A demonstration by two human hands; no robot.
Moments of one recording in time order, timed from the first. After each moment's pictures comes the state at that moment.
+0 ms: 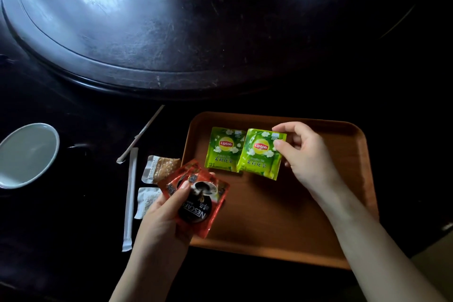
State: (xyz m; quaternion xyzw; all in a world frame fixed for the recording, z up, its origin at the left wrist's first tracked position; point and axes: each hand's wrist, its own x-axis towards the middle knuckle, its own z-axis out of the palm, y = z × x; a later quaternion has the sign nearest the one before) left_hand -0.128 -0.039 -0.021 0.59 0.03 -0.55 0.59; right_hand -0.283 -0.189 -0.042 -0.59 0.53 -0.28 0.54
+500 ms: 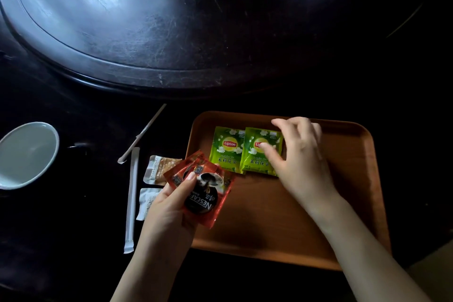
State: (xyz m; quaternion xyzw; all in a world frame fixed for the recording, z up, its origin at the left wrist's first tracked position) left_hand -0.126 -0.055 -0.022 0.58 0.03 -0.55 0.60; right_hand -0.271 -0.179 -0.049 -0.80 0.54 -0.18 0.20
